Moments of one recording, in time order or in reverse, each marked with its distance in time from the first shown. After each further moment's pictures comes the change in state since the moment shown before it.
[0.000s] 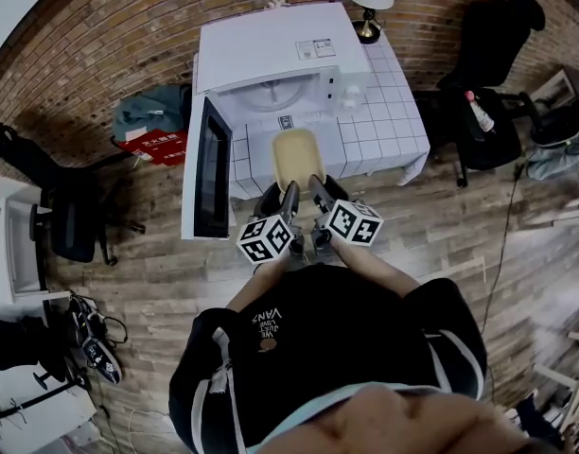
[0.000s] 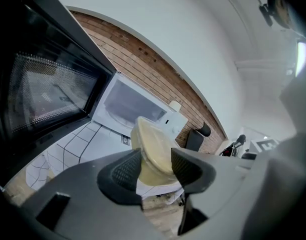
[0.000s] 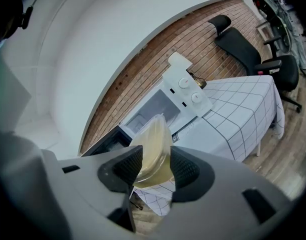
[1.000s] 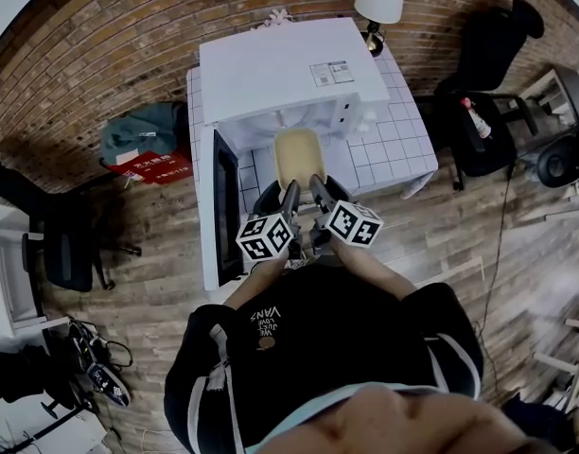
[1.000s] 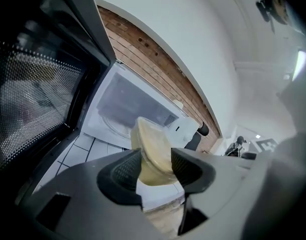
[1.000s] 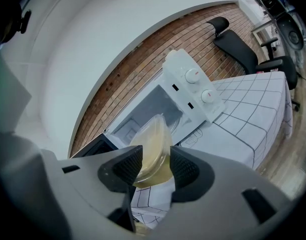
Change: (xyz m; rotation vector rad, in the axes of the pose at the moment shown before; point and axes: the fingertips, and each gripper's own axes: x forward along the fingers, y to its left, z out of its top) left arm 0.072 0.056 0.056 0.021 0.054 -0.085; right arm 0.095 0.006 0.027 0.022 -0.063 -0.082
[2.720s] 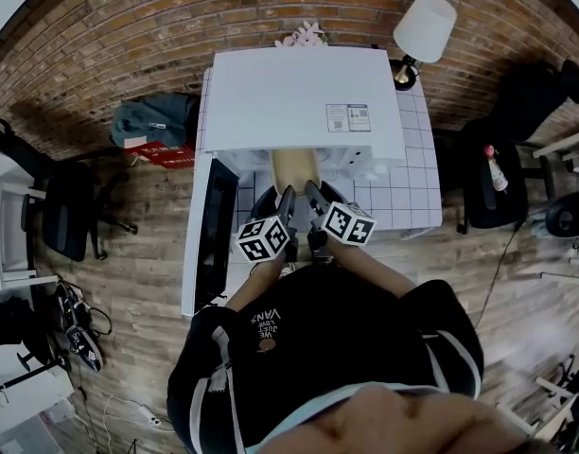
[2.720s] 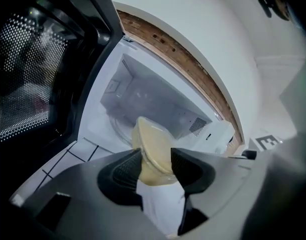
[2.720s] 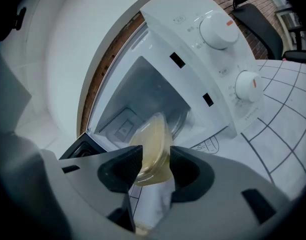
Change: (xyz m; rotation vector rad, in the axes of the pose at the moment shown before) left arm 0.080 0.045 0.020 -0.072 -0.043 0.210; right arm 0.105 -0.029 0.028 -0.041 0.237 0.106
